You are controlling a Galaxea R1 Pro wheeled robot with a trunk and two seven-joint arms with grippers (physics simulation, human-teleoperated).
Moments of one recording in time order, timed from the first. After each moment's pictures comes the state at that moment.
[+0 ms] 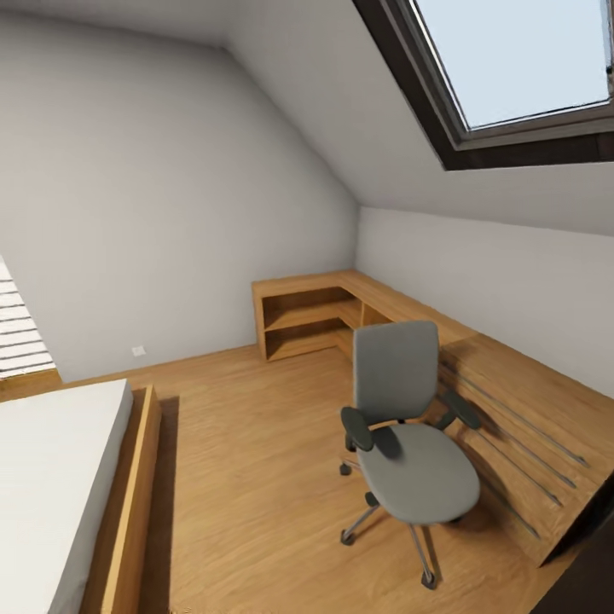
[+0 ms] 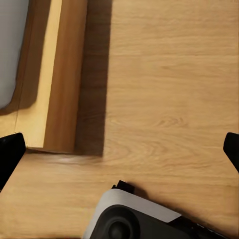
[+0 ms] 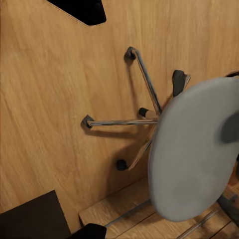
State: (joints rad) left arm -0.05 0.05 -0.70 -0.28 0.97 -0.54 0.28; right arm -0.28 -0.05 0.60 0.01 -0.24 -0.77 -0.33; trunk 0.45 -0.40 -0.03
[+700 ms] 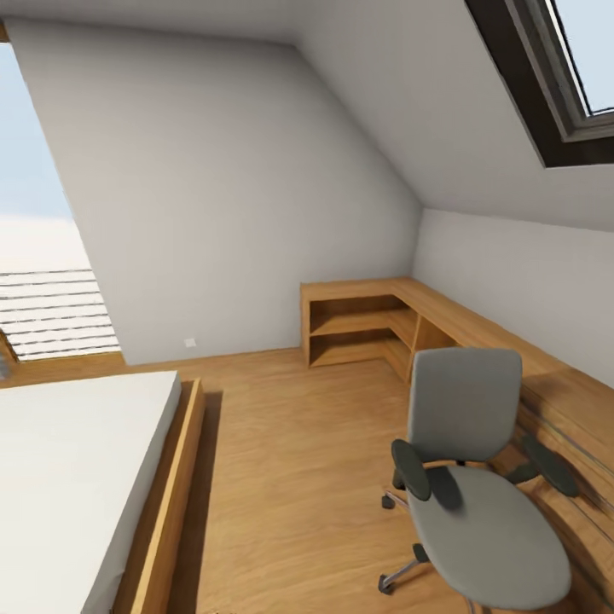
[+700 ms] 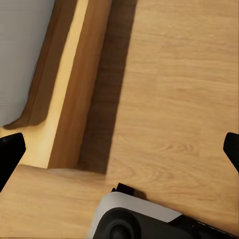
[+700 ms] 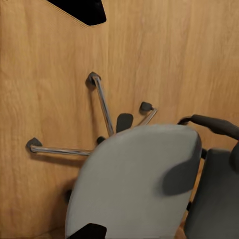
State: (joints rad) left arm -0.05 0.05 -0.70 -0.28 0.91 -0.54 0.28; right arm -0.28 -0.05 0.60 0.01 -0.26 -0.77 -0.33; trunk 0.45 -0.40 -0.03
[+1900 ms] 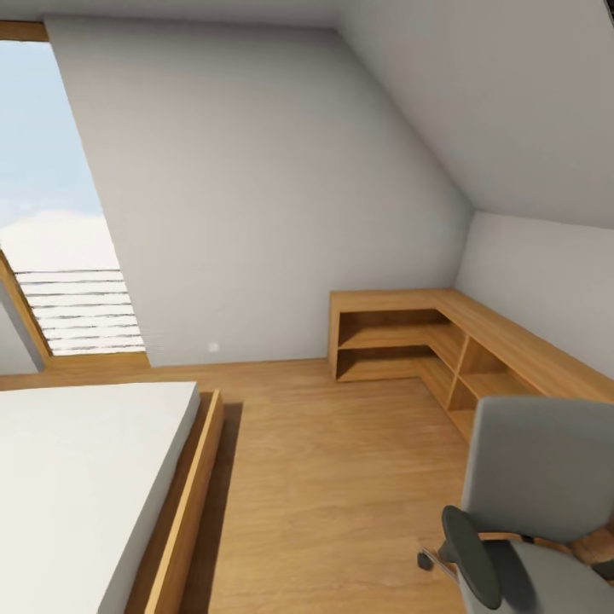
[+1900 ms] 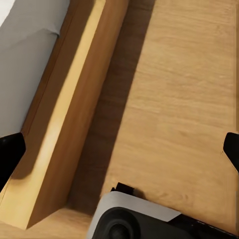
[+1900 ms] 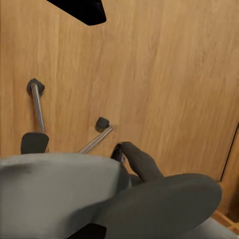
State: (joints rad) left arm -0.05 0.05 -0.70 -0.28 0.91 -0.53 0.28; right arm -0.28 -0.05 0.59 0.01 -0.25 -0.76 -0.33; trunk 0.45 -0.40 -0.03
